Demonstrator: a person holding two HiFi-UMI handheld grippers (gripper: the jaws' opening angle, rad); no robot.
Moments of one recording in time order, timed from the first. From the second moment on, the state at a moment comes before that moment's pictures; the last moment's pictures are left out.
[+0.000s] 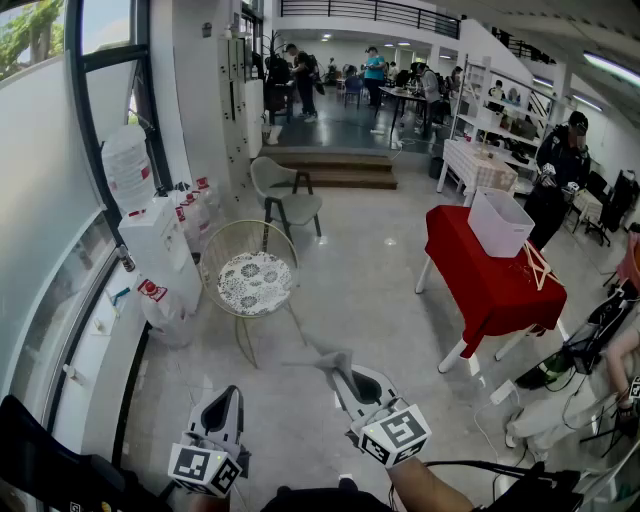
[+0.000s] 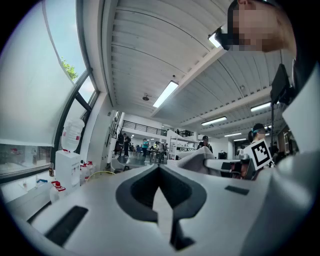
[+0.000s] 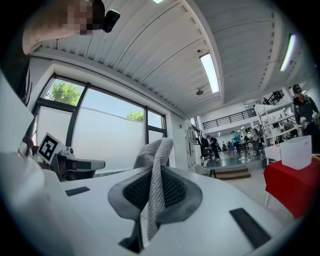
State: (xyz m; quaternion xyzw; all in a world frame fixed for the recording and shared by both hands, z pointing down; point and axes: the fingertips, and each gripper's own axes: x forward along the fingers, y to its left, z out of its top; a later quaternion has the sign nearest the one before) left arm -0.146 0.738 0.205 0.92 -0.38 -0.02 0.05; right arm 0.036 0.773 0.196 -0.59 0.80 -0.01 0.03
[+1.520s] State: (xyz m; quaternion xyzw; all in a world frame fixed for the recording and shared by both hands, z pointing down) left arm -0.209 0.684 0.215 0.94 -0.33 -0.04 0.06; right arm -0.029 0.720 0.198 -0.61 0.79 -0.03 0.05
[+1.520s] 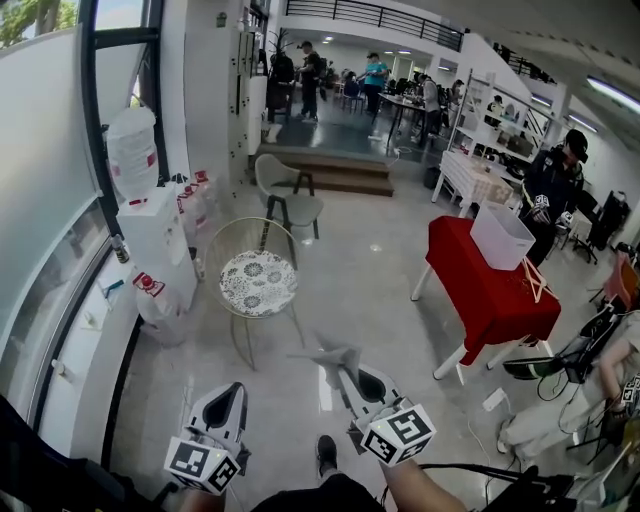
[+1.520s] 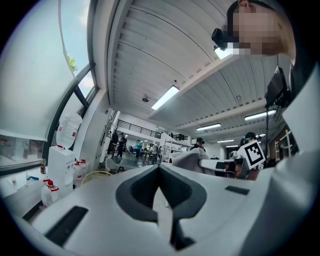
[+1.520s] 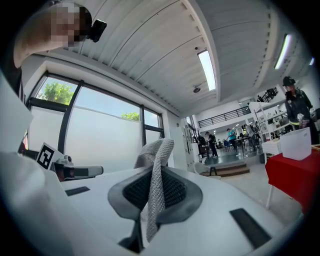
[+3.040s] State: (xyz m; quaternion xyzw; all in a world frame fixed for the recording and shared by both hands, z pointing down) left arm -0.023 0.458 0.204 0.91 -0.42 -0.01 0.06; right arm 0.166 0.471 0.217 -0.54 0.84 -0.05 0.06
